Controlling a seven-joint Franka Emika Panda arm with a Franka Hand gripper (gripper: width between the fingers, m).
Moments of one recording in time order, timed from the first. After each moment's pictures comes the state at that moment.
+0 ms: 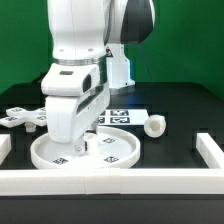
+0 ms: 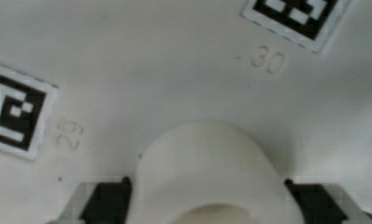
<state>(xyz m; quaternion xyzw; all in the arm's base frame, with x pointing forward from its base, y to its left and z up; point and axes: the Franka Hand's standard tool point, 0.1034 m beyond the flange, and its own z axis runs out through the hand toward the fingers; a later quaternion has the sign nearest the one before) 0.533 -0.072 0.012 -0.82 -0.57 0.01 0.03</state>
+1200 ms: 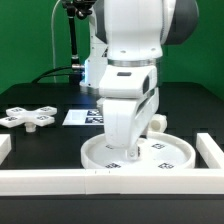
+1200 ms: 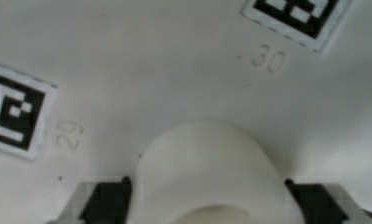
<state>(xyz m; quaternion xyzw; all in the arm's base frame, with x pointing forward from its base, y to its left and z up) 0.565 0.025 0.013 -0.83 -0.55 0.00 0.03</state>
